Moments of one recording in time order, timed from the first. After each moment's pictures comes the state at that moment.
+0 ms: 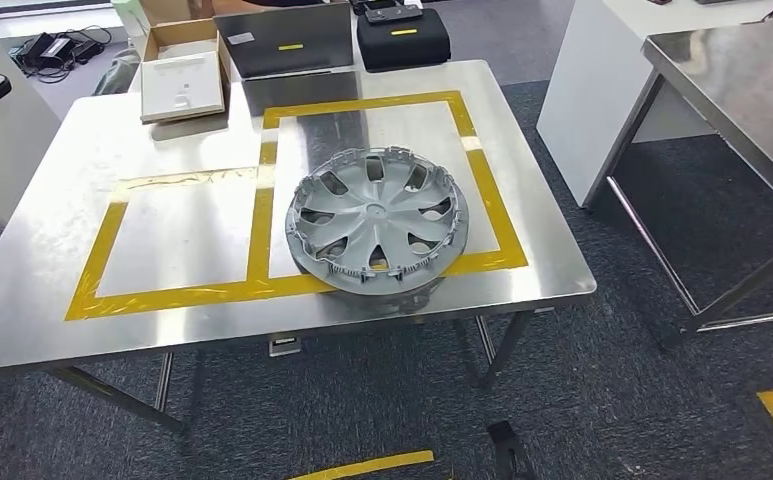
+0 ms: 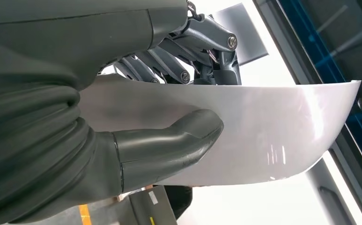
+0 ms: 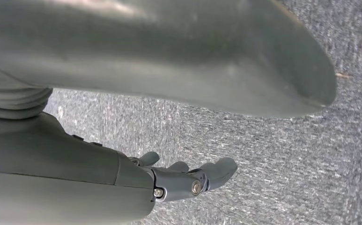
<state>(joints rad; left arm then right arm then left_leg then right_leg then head) -0.36 0.37 -0.20 -1.67 0.07 0.36 -0.55 -0.06 0.13 -0.89 -0.17 0.87 0.05 0.07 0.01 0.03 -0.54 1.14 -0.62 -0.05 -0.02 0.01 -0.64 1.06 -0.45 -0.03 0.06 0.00</state>
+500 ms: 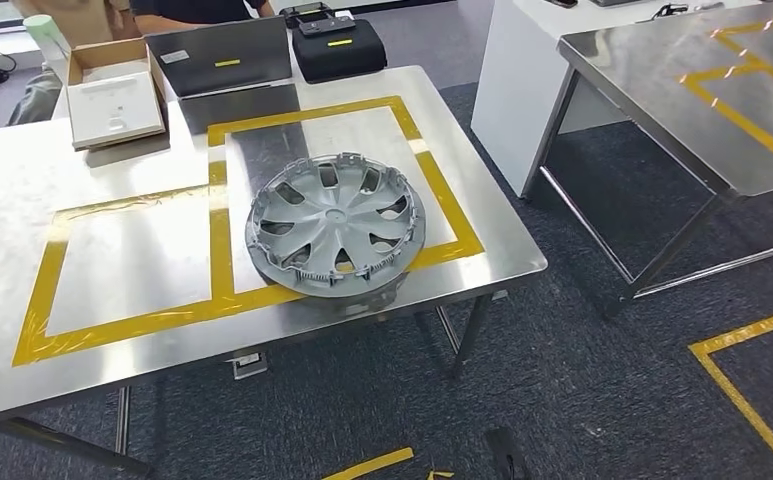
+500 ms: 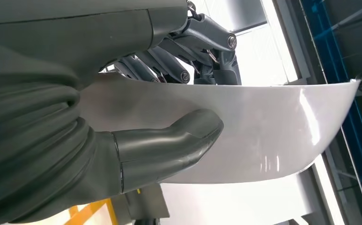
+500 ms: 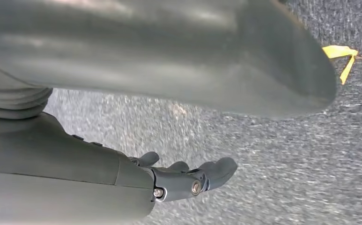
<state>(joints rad) -0.37 0.37 -0.21 -1.67 0.07 0.36 -0.53 -0.06 0.13 -0.90 -0.17 0.87 0.05 0.07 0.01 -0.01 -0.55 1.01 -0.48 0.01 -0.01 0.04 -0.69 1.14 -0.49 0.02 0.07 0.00</state>
